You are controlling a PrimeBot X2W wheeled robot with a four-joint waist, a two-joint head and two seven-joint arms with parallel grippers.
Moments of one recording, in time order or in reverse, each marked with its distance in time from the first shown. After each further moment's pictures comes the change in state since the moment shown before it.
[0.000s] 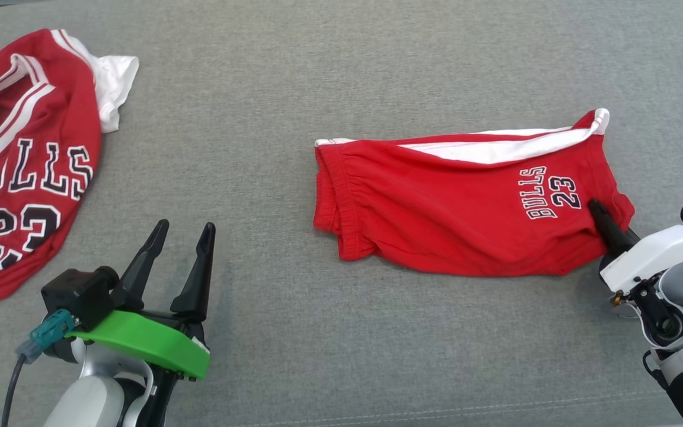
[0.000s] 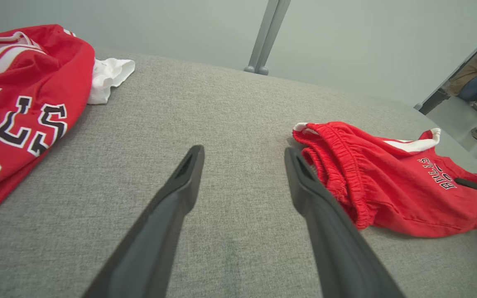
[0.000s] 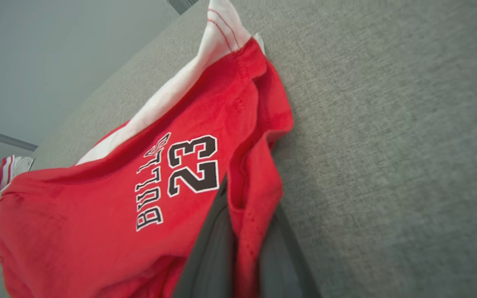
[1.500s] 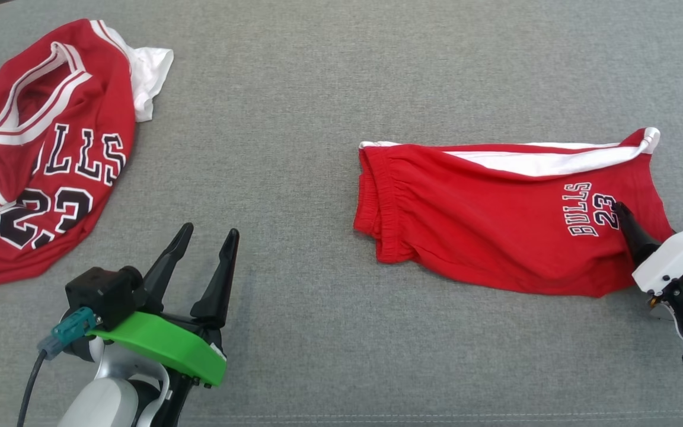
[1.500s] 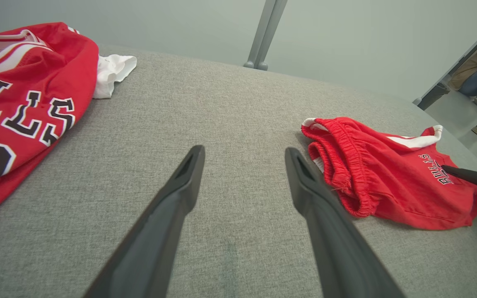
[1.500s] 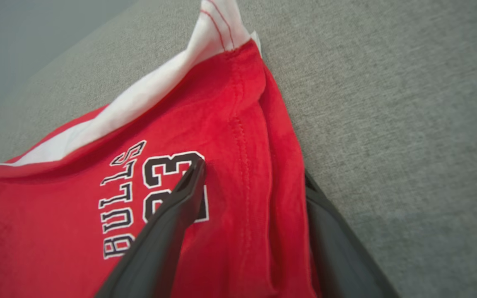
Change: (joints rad) left arm -0.004 0.001 -0.047 -0.034 0.005 0.000 0.037; right arm -0.006 -0.075 0.001 0.052 -0.063 -0.053 0.029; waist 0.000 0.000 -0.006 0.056
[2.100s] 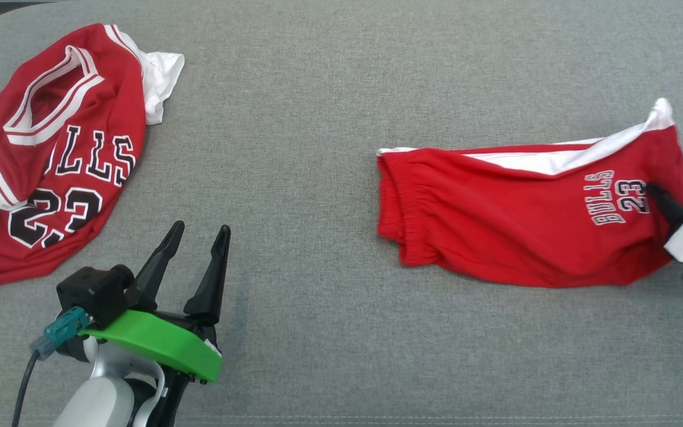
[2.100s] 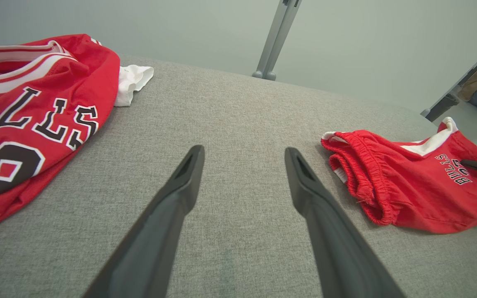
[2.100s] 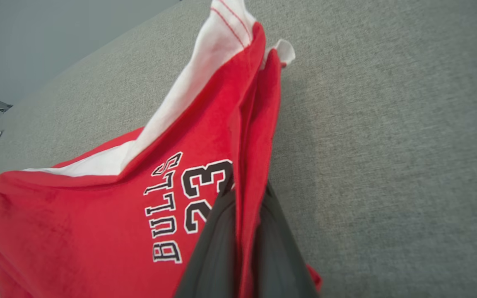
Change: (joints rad) left arm 0.003 -0.007 0.022 0.007 -0.002 0.009 -0.003; right arm -0.073 -0.087 0.004 -0.020 0.053 0.032 0.176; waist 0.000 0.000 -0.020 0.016
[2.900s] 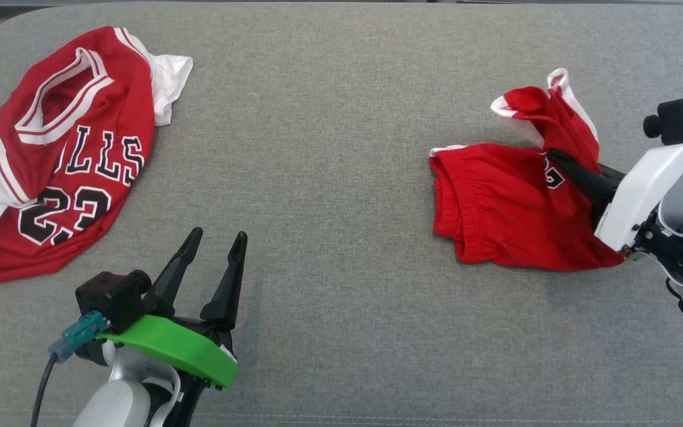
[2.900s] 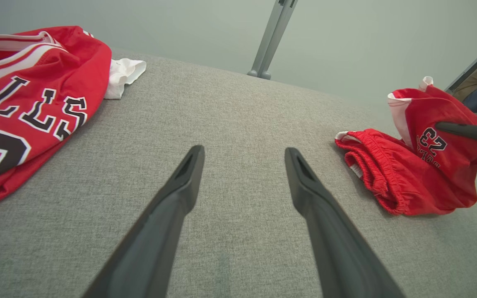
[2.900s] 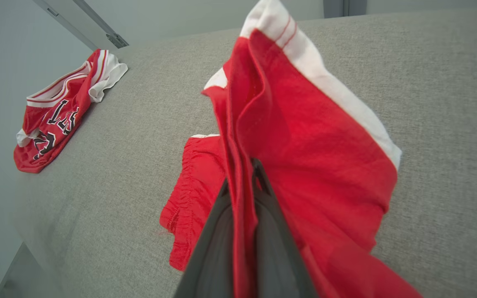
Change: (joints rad) left arm 0.001 -0.024 -0.024 0.018 -0.010 -0.004 -0.013; right arm -0.064 -0.024 0.156 -0.333 -0.020 0.040 0.151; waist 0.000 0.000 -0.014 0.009
